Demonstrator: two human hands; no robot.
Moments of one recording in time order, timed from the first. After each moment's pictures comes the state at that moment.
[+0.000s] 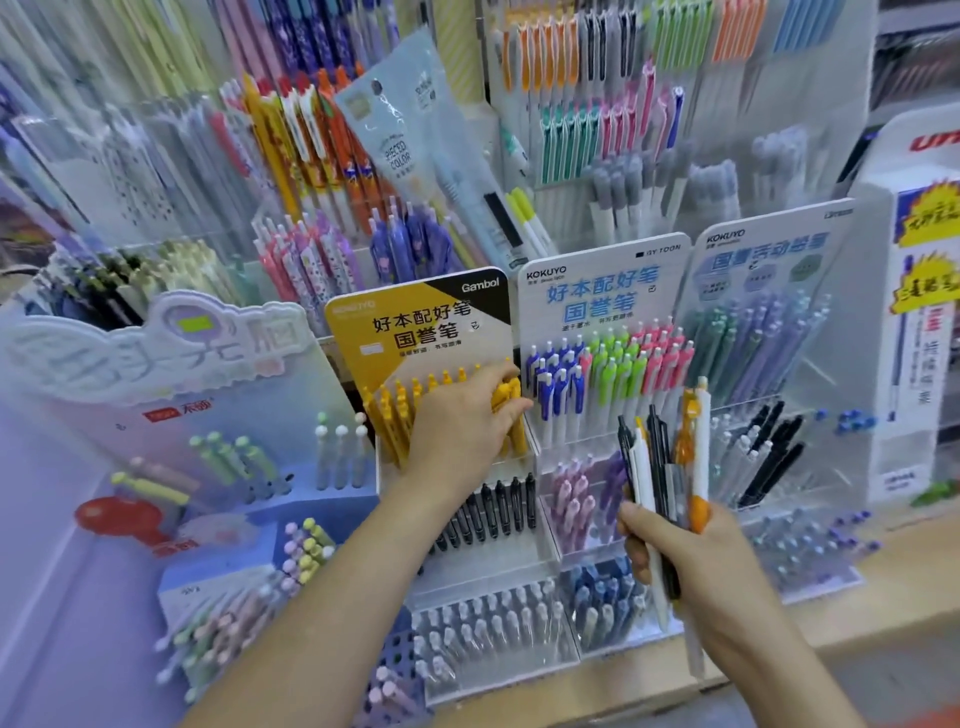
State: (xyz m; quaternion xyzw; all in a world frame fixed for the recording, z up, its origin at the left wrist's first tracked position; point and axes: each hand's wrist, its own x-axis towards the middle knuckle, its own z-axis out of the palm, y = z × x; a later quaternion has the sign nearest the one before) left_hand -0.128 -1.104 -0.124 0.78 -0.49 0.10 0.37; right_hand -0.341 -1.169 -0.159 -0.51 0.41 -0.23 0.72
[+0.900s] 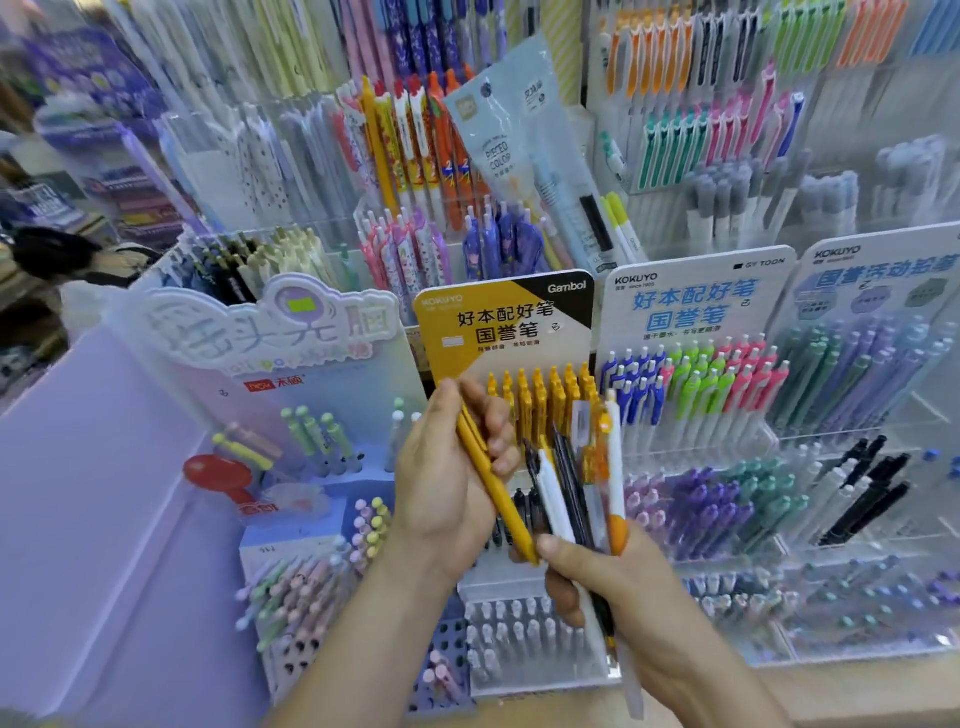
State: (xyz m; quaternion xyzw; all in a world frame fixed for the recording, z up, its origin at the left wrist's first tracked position) left_hand -0.150 -1.030 -0.086 0.39 -0.15 -0.33 0.85; right_hand -0.281 -1.102 -0.138 -0.51 0.25 -0.08 0.82
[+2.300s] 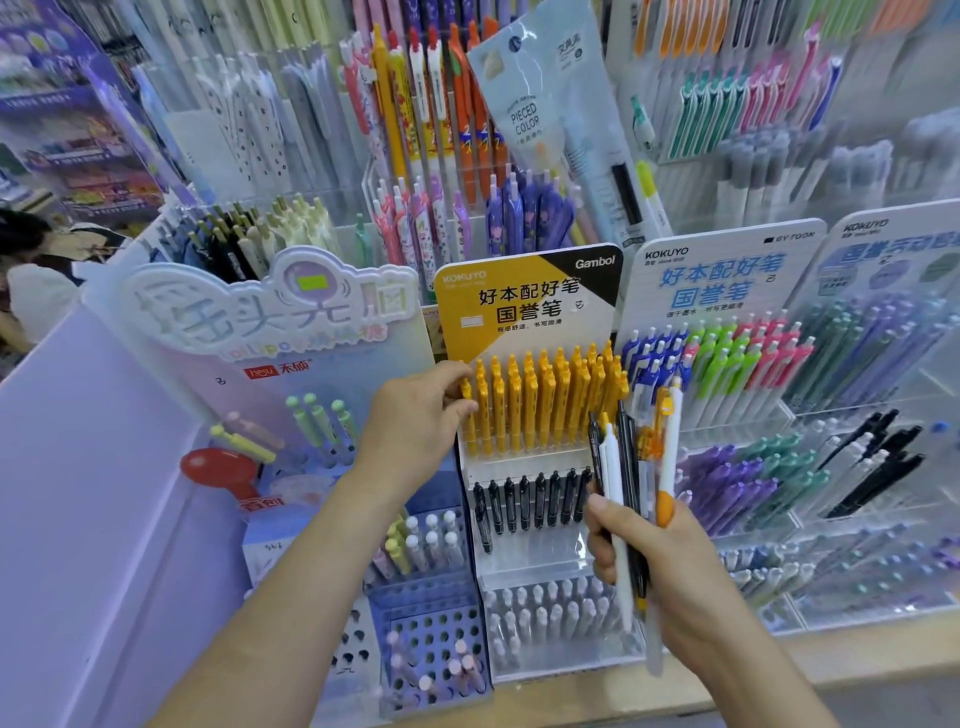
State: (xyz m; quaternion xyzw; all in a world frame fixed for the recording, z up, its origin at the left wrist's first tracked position) left_hand -0.053 -1.006 -0.123 0.83 -0.43 0.04 0.34; right_hand -0.268 -1.102 -0.154 -0.48 0.30 -0.16 0.81
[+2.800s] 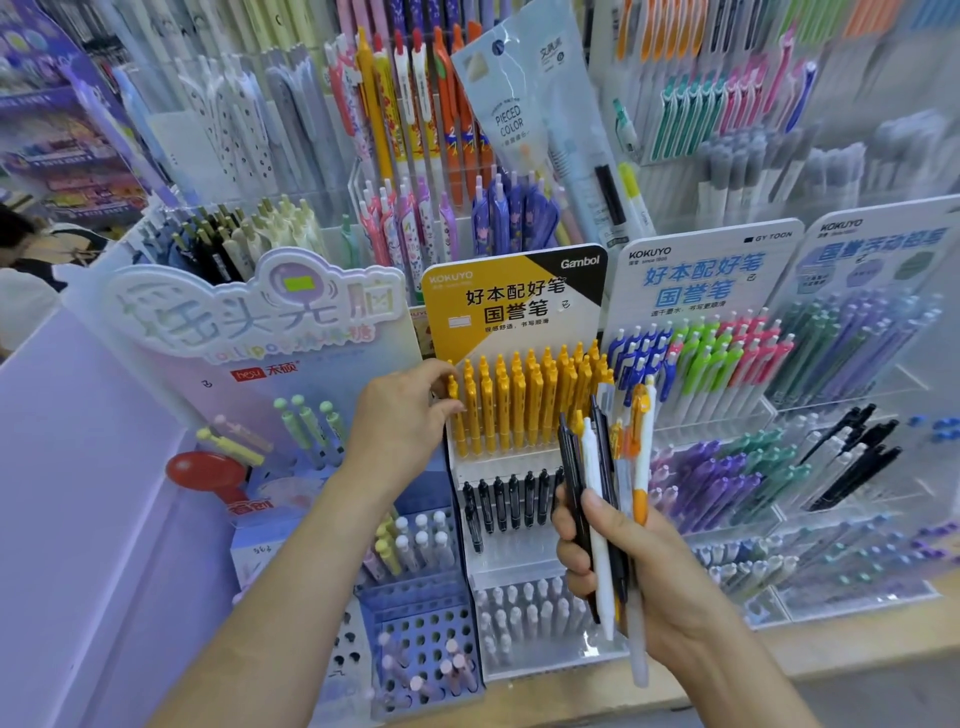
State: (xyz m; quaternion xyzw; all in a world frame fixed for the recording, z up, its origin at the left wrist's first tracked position) left_hand -0.050 -1.010 -0.121 0.86 -0.41 0.05 0.31; right_hand -0.269 -1.093 -0.149 -0.34 0.19 -0.11 0.91
